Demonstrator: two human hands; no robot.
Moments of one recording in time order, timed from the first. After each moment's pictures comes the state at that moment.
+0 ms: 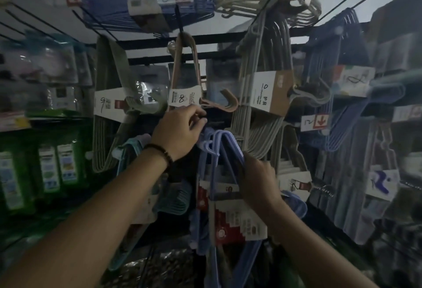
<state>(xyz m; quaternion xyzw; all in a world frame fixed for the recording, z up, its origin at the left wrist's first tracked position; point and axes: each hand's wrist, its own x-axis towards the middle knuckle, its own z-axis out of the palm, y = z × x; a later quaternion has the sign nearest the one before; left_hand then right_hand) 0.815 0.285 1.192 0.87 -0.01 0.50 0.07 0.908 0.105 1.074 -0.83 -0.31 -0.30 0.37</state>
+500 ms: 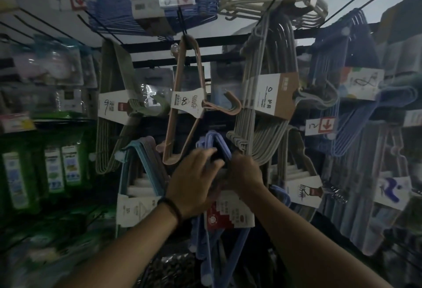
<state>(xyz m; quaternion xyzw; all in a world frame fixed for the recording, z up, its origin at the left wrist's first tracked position) 0.832 0.288 1.078 0.86 -0.08 0.47 -0.16 0.951 0.163 1.090 -0.89 -0.28 -0.24 0.28</state>
